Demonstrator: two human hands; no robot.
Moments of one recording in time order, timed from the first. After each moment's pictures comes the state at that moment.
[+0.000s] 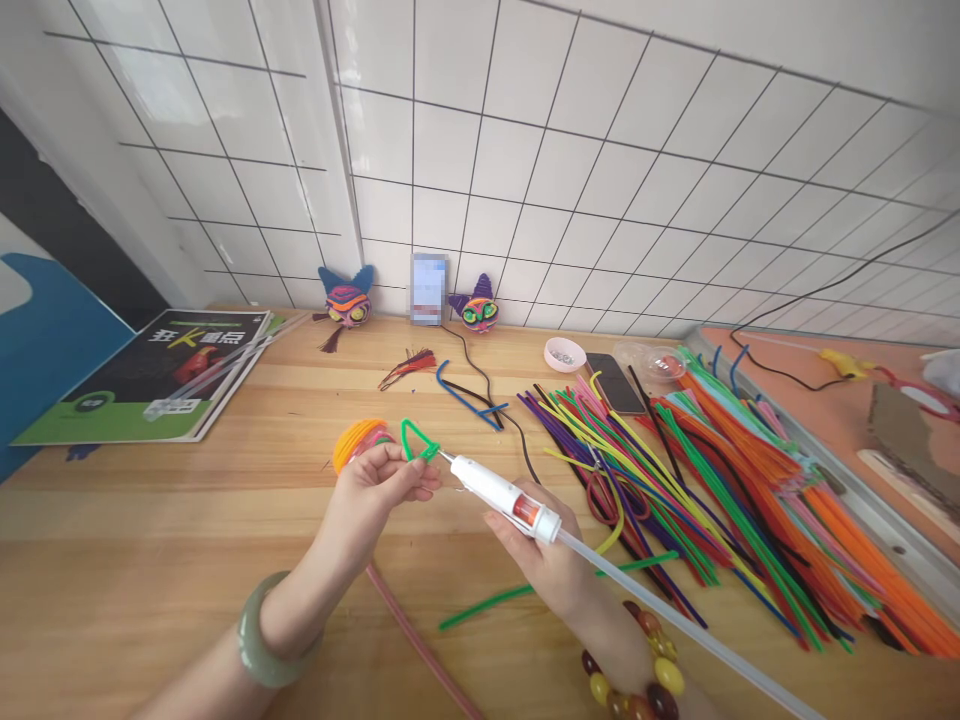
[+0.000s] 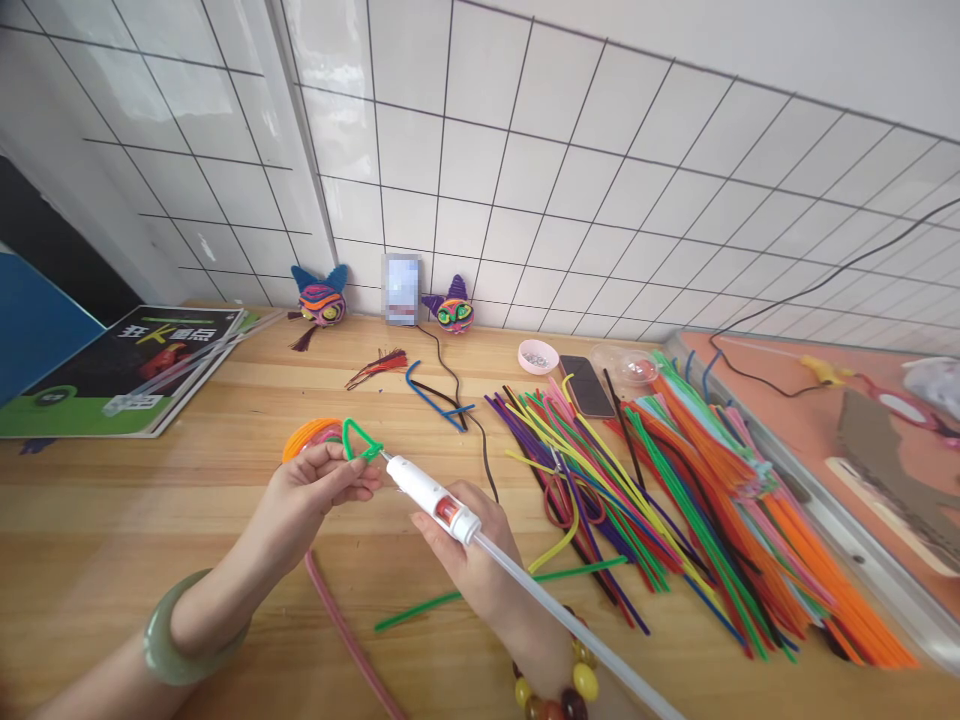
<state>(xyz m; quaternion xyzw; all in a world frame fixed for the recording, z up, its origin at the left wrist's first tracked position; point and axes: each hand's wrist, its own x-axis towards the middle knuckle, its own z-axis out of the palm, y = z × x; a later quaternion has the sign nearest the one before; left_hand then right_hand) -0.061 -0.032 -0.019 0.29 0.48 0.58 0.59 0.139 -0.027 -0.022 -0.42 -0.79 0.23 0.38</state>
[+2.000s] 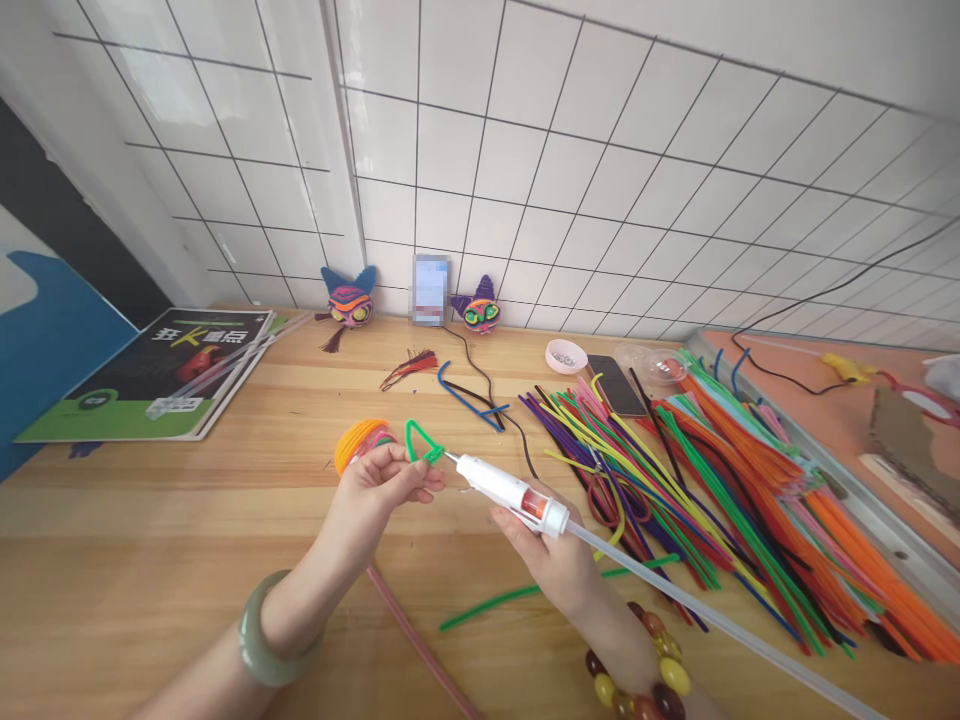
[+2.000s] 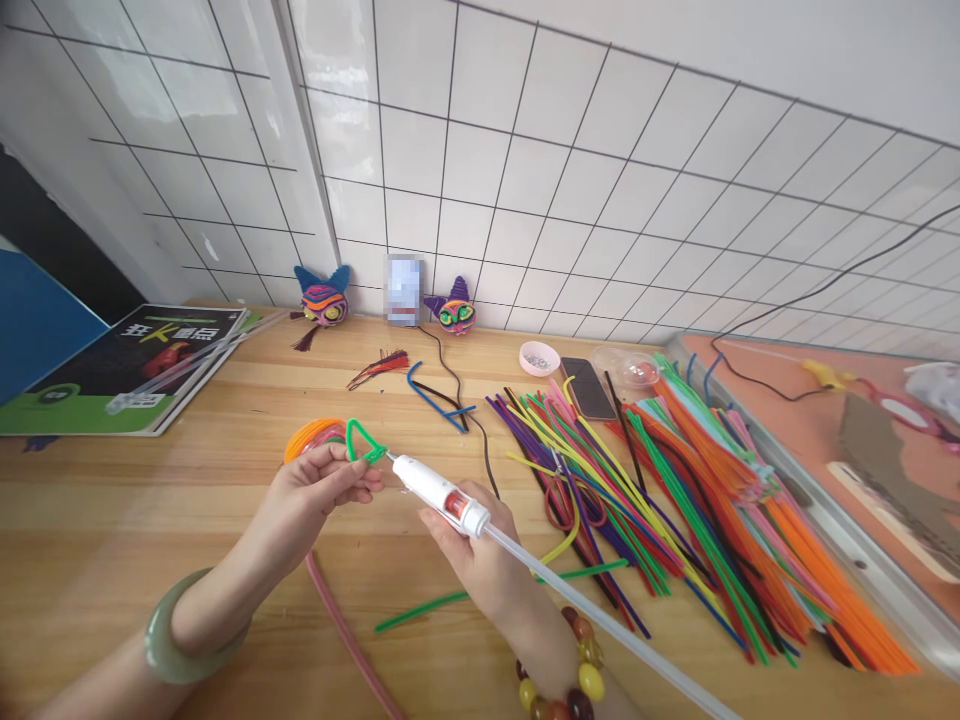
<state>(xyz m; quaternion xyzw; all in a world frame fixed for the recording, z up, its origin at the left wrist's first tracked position) -0.060 -0.031 -0.019 0.29 0.47 0.58 0.59 0.144 -0.024 -0.030 -0.43 -0.78 0.24 0.37</state>
